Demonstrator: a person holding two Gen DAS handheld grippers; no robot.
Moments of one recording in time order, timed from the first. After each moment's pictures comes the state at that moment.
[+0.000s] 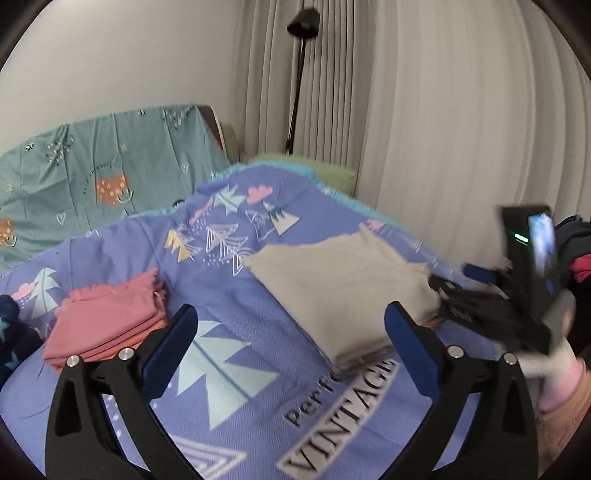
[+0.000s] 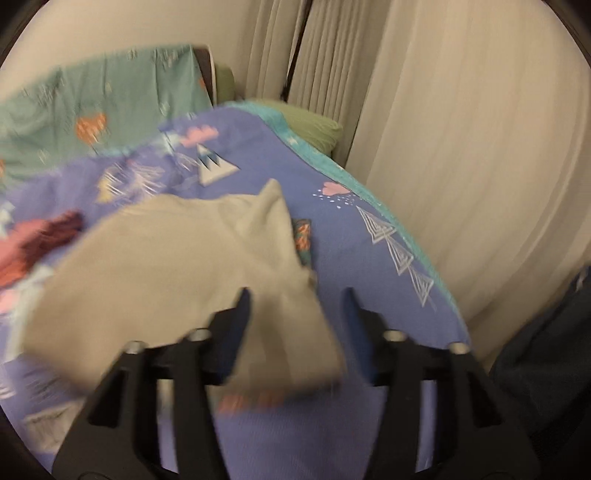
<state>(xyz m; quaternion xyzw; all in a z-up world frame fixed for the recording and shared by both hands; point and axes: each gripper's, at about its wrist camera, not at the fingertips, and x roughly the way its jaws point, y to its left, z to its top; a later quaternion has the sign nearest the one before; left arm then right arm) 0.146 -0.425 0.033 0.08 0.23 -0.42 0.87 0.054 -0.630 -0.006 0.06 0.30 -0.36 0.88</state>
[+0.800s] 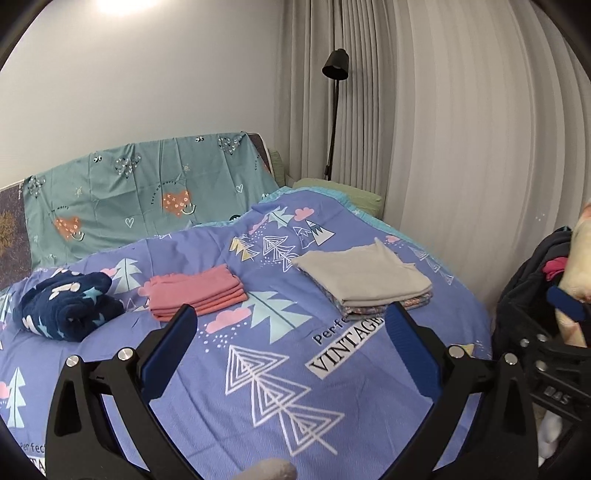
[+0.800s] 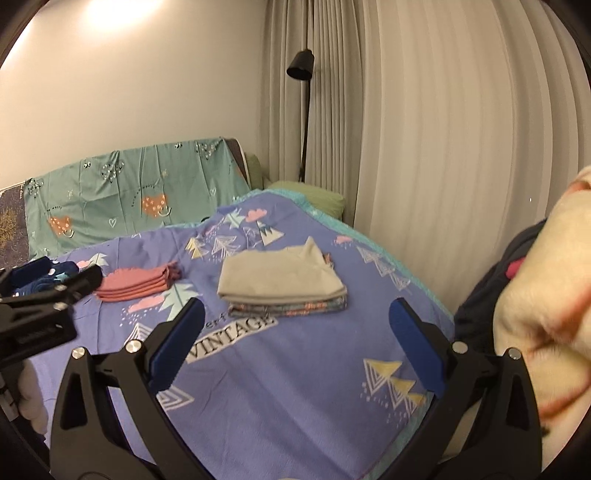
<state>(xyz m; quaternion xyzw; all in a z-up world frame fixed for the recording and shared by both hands) 0.033 -0.297 0.092 0.07 0.20 -0.35 0.91 -0.107 -0.426 0.082 0.07 0.18 -0.35 0.92</state>
